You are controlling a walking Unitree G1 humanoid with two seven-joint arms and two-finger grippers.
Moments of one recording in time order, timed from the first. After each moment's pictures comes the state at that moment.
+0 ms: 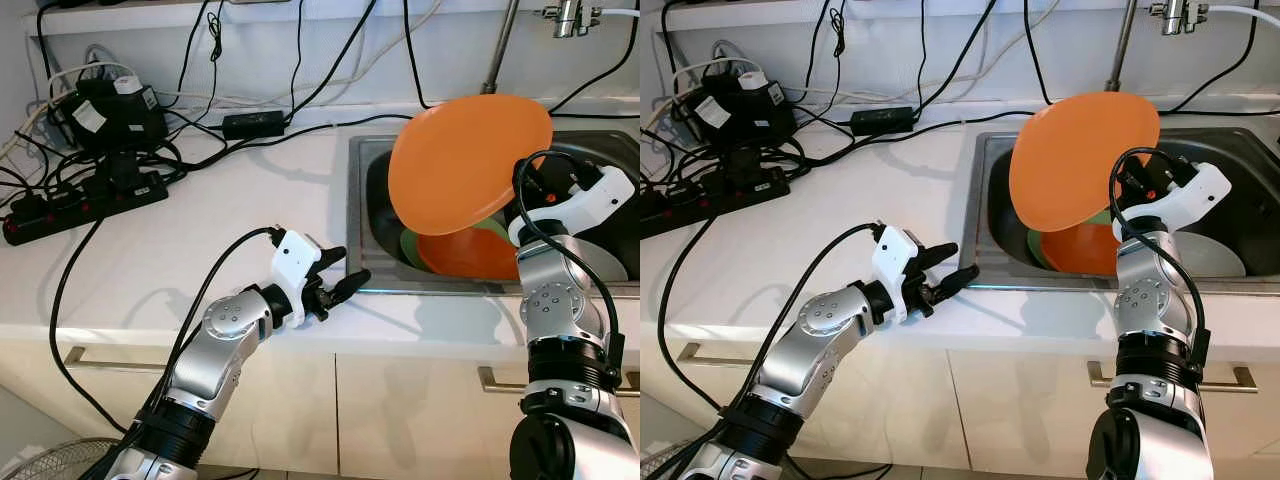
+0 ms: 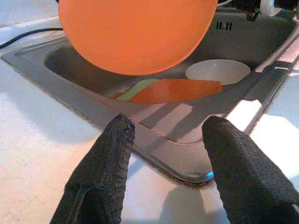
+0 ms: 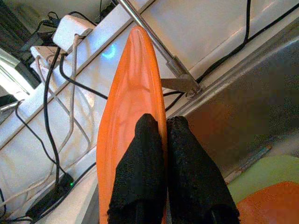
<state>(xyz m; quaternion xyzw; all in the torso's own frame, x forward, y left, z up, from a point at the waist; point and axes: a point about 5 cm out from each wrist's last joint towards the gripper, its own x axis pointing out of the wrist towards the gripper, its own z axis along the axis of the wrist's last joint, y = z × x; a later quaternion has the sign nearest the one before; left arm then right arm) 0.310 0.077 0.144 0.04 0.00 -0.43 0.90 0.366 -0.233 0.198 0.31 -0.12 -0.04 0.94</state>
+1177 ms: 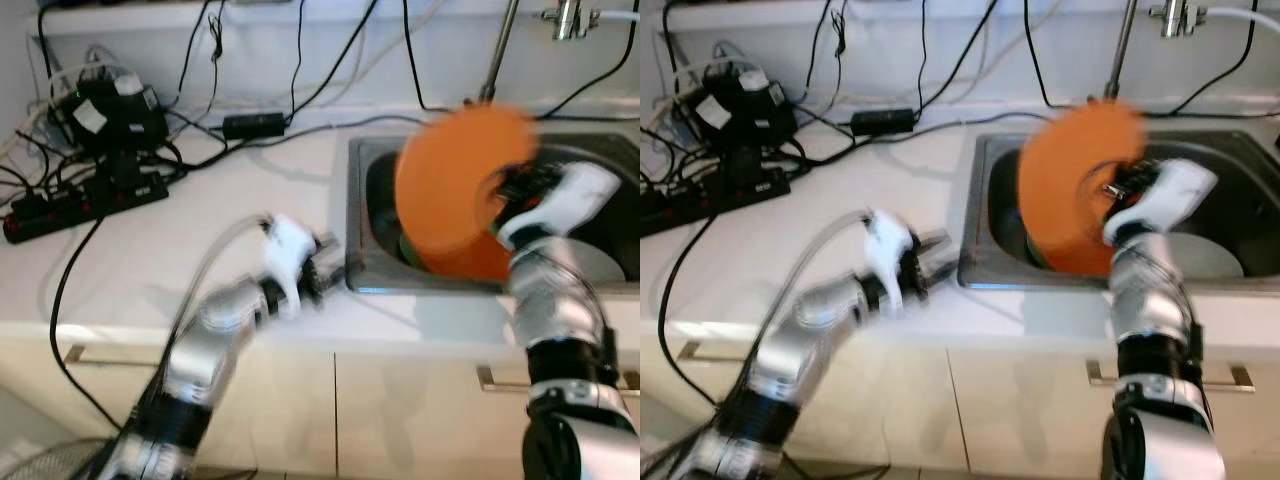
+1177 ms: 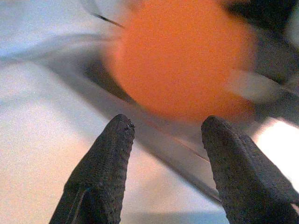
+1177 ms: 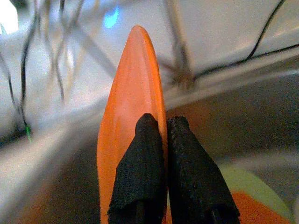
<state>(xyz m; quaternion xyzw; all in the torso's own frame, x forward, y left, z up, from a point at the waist) 0.334 0.093 0.167 0.03 -0.02 -0.34 0.94 0.370 -0.220 0.171 0.11 -0.06 -0.03 0.99</state>
